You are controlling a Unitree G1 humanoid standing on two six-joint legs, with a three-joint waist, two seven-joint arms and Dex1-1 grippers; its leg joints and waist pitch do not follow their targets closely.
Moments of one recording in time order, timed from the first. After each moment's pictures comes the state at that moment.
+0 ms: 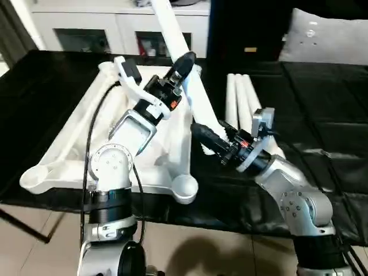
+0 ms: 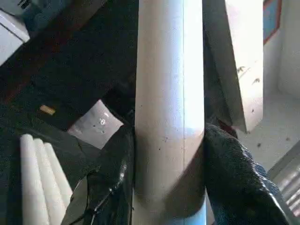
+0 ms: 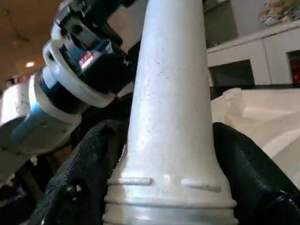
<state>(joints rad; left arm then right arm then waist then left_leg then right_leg) -0.60 -0.09 0.25 0.01 -0.85 0.60 -0.28 -0.30 -0.16 0.02 -0.04 0.59 0.43 0.74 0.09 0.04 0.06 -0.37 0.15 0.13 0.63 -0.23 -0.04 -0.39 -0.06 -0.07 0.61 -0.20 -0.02</state>
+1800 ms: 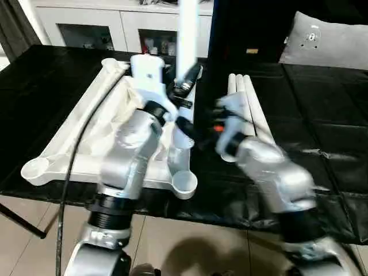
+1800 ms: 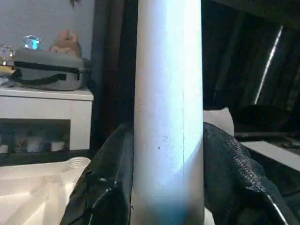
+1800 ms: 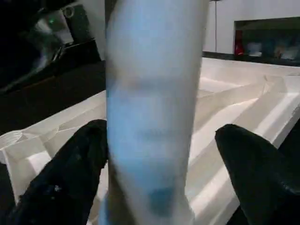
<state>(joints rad) -0.56 0.00 -0.09 0.00 -0.26 0.25 -0.19 -0.51 -0.08 0.14 0.08 0.34 0.51 0.39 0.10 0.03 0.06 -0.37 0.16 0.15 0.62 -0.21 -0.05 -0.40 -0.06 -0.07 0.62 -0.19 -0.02</state>
